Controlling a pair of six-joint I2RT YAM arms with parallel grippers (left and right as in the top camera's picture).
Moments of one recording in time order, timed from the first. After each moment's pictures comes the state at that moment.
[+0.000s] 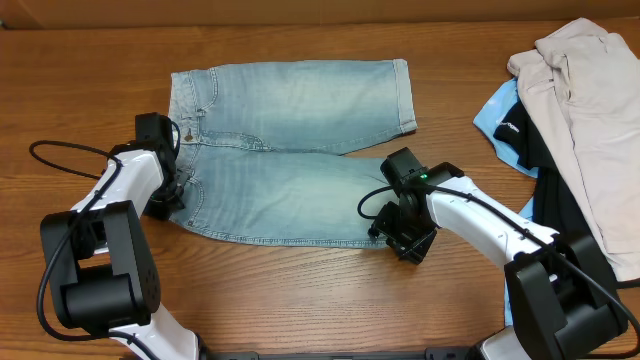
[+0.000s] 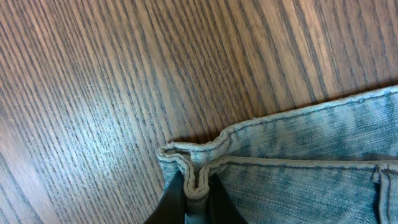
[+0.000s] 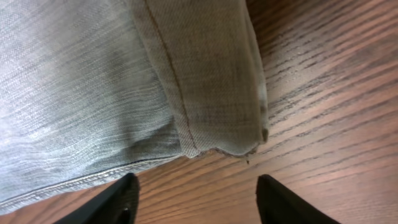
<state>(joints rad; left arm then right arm) 0.16 1.87 1.10 -0.71 -0.30 -1.04 0.46 1.70 0.97 -0.90 -0.27 1.01</state>
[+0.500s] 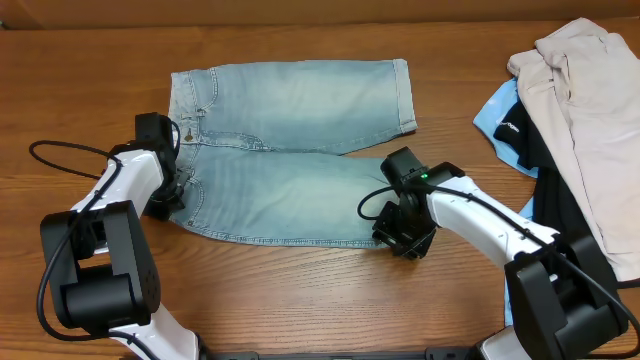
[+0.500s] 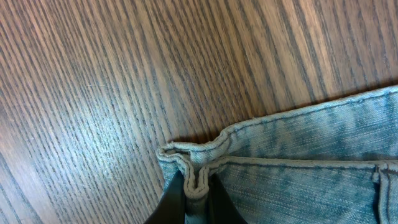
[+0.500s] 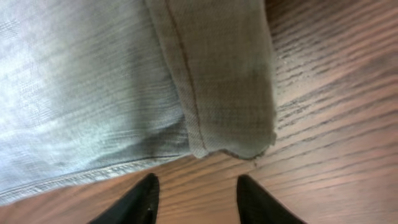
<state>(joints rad) 0.16 1.87 1.10 -0.71 -0.30 -1.04 0.45 1.70 0.97 -0.90 -0.28 0.96</state>
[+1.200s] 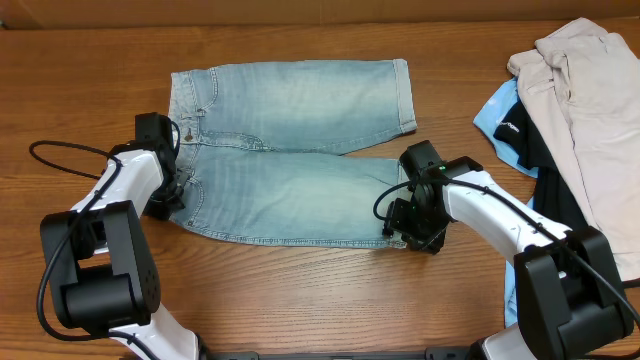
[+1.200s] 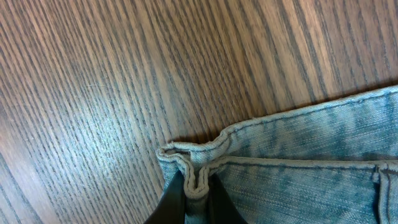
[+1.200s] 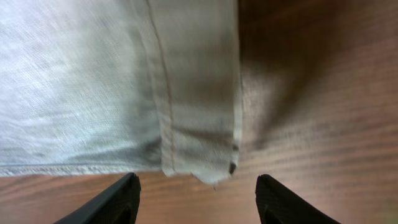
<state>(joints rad) 0.16 1.87 1.10 -0.71 -0.30 -1.04 0.36 1.70 0.97 -0.90 -0.28 0.66</state>
